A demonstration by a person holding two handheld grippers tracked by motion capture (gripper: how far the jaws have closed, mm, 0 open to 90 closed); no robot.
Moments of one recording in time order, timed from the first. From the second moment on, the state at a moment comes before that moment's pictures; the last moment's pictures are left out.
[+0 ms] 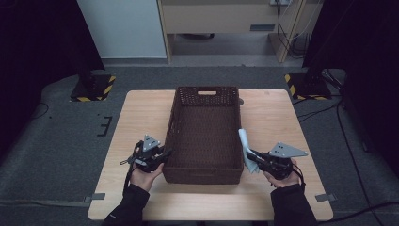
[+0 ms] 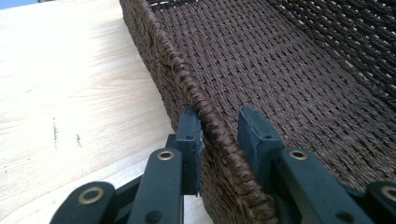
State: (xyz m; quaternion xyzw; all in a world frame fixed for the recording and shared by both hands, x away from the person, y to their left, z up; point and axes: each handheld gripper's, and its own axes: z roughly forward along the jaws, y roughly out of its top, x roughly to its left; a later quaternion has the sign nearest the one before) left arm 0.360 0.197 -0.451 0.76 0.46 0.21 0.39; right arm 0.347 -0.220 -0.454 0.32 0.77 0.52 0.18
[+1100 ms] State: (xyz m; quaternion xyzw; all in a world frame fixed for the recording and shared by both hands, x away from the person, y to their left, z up) left arm 0.365 0.196 -0.451 0.77 0.46 0.21 0.38; right arm 0.330 -0.209 -0.498 0.36 0.82 0.43 0.12
